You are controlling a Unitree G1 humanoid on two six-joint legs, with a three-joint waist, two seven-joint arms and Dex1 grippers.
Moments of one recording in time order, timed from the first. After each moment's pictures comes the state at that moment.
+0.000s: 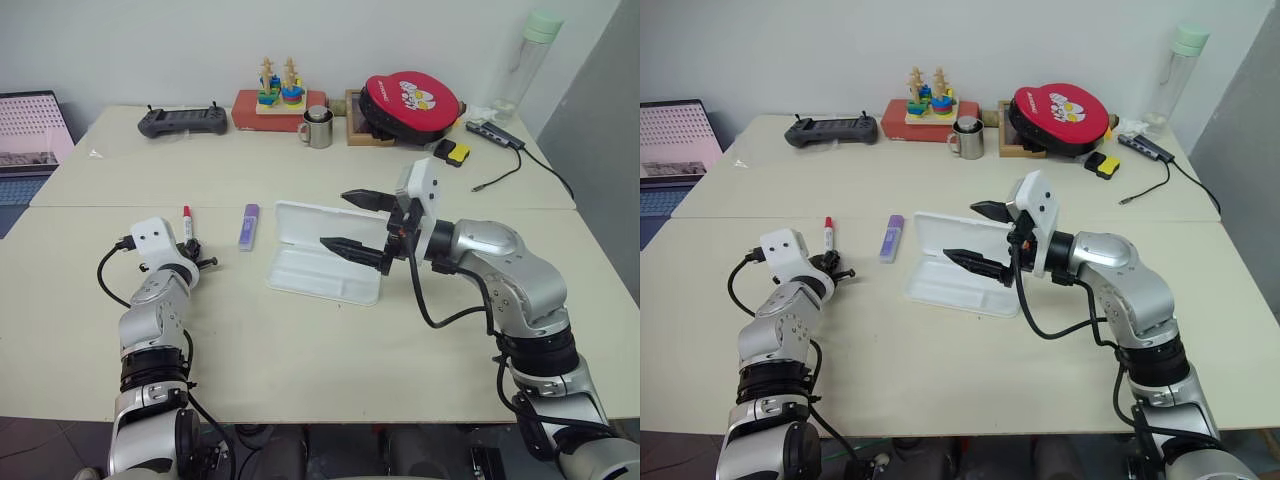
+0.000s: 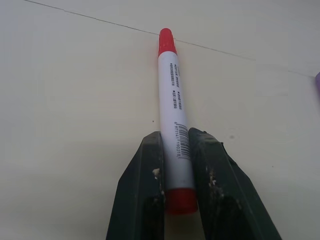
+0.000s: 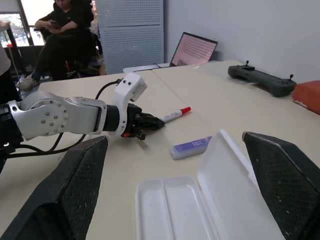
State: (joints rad) left arm -0.49 0.36 0.40 0.36 -0.33 0.43 -0.10; right arm -0.63 -0.37 0.11 -0.29 0.46 0.65 0.81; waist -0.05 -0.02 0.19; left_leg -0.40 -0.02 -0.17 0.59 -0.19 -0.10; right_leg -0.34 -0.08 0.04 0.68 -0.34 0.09
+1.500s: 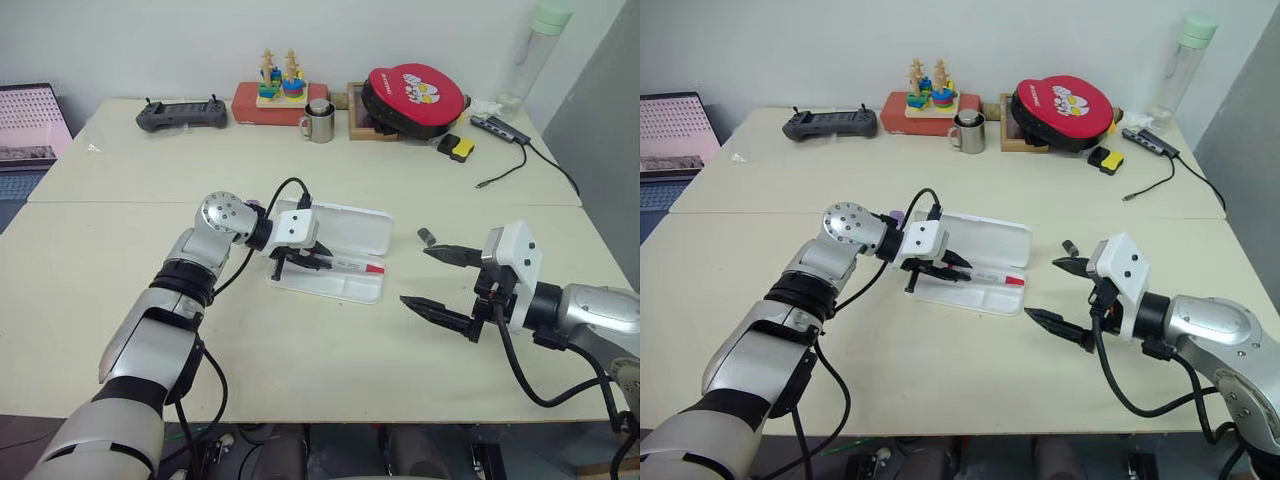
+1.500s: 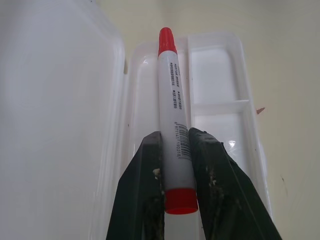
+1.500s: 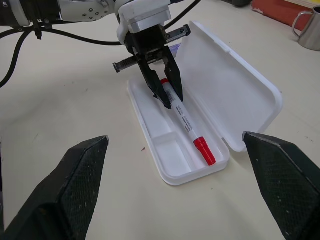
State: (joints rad) left arm -0.98 0.51 -0.34 0.81 0.01 -0.31 -1.42; right arm -0.19 -0.79 -0.16 -0.77 0.74 0.86 0.65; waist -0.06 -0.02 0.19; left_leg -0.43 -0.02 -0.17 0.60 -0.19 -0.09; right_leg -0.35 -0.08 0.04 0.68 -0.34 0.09
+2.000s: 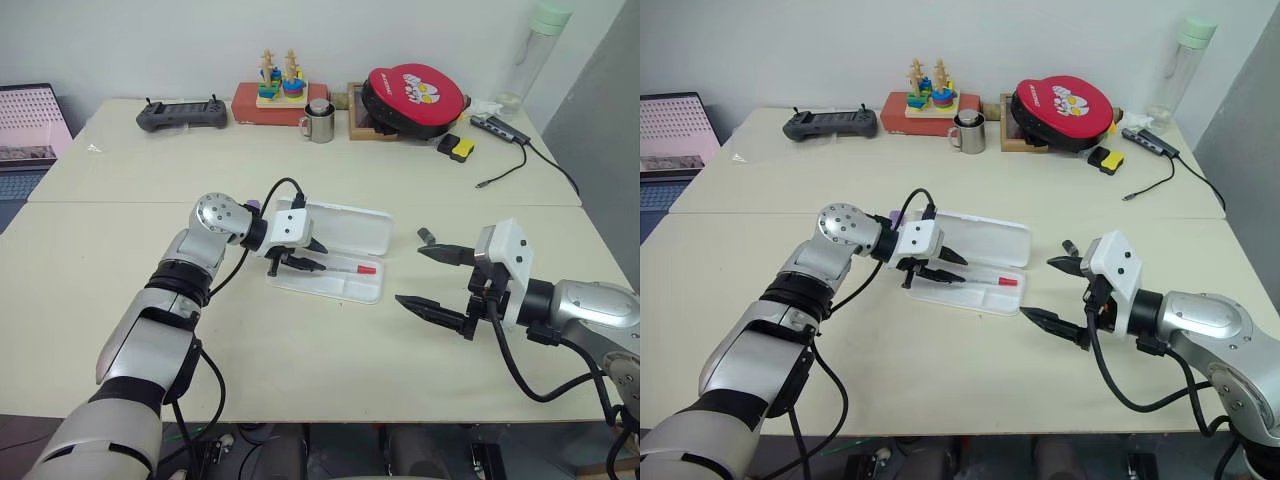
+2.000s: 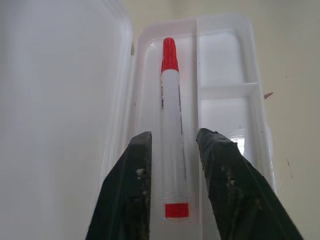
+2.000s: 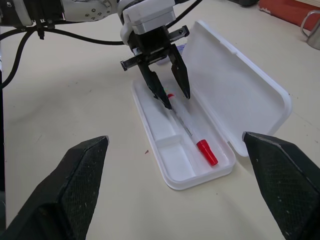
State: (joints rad) left arm -0.97 0.52 -0.31 0.81 0.01 -0.29 -1.41; right arm -0.21 -0.79 -0.13 -0.74 0.73 0.86 0.65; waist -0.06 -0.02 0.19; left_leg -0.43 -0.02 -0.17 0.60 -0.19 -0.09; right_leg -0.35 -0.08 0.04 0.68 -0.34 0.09
